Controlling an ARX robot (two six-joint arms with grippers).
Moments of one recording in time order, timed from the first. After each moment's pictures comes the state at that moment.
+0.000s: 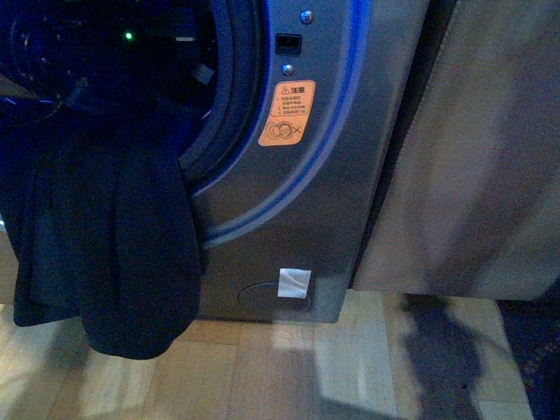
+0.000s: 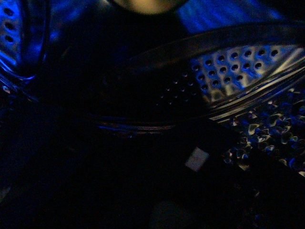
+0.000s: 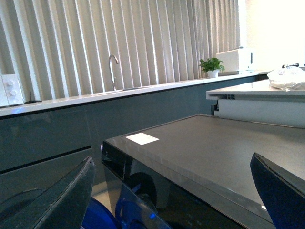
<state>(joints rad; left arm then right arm) -0.08 2.43 1.51 0.75 -0.08 0.00 0.17 1.30 1.91 -0.15 -0.70 0.38</state>
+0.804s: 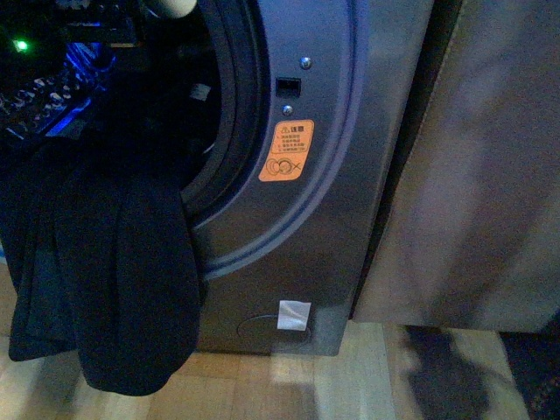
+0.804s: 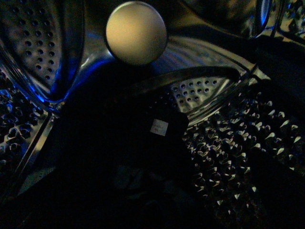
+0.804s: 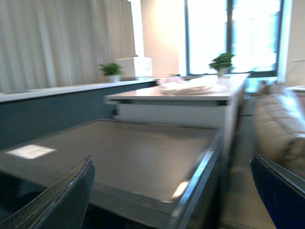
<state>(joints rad) -0.07 1.96 0.91 1.04 0.04 0.00 0.22 1.29 1.98 -0.35 -0.09 0.06</state>
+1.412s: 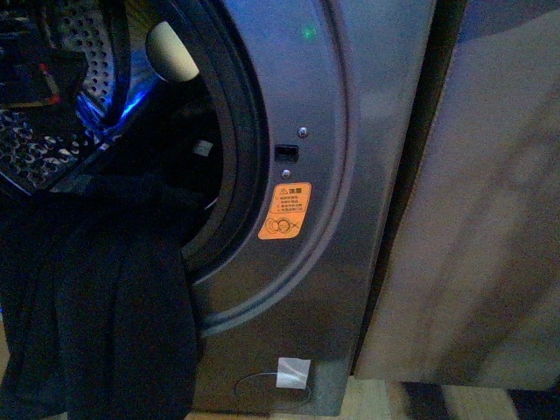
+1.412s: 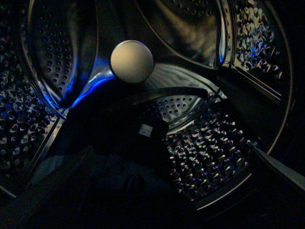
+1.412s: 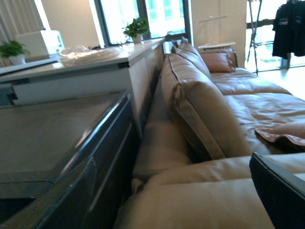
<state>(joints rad) -0.06 1.61 0.50 1.18 0.05 -0.07 -0.10 1.22 1.88 -0.54 -0.12 0.14</state>
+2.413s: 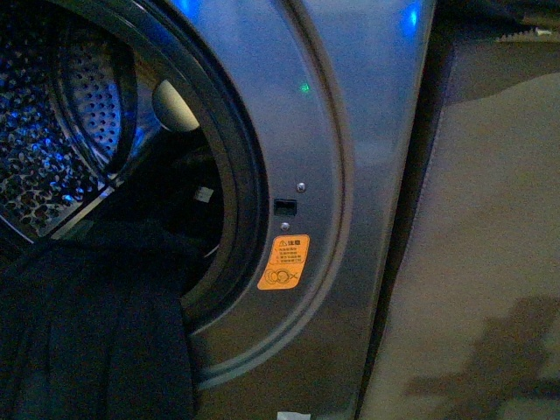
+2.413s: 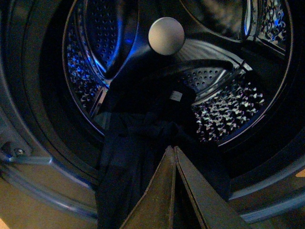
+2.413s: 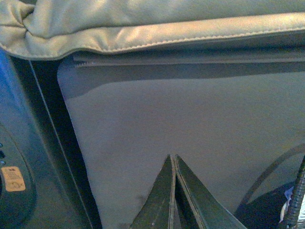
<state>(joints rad) 0.00 1.05 0.12 0.91 0.00 -0.01 0.00 0.38 0.23 0.14 0.00 0.00</state>
